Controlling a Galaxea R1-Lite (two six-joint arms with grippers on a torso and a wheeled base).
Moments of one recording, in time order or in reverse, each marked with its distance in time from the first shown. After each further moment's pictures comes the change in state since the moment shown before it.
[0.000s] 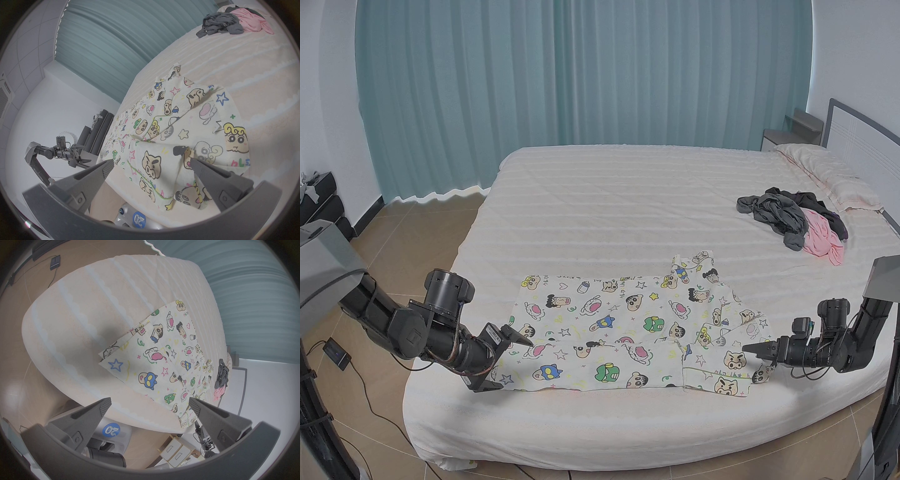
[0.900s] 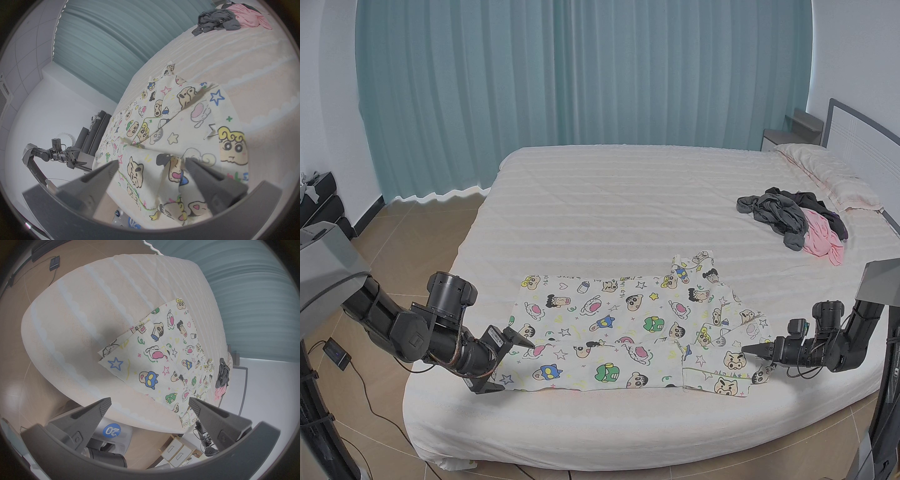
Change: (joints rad) left arm -0.006 0.006 0.007 -0.014 0.004 -0.001; right arm 0.003 0.073 -0.064 -0.004 -0.001 0.000
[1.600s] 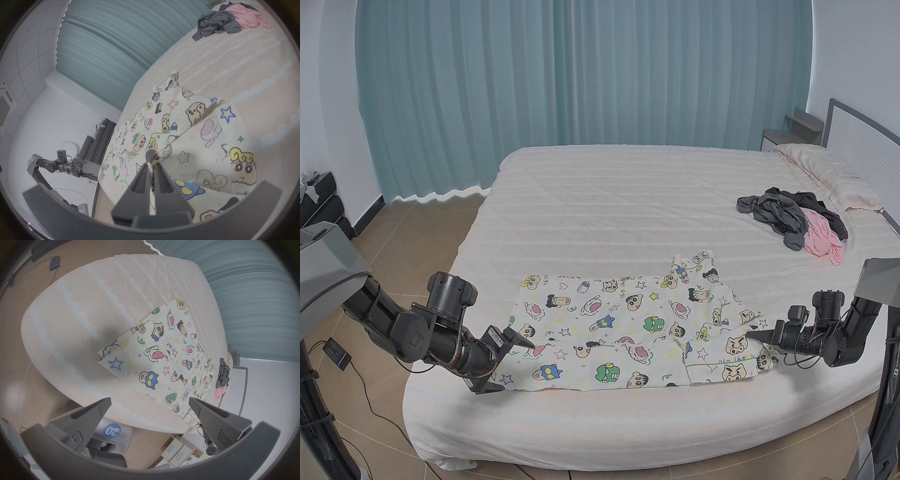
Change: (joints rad) left arm 0.000 0.001 0.000 -0.001 0.001 0.000; right arm 0.005 -0.001 -0.065 -0.089 0.002 0.173
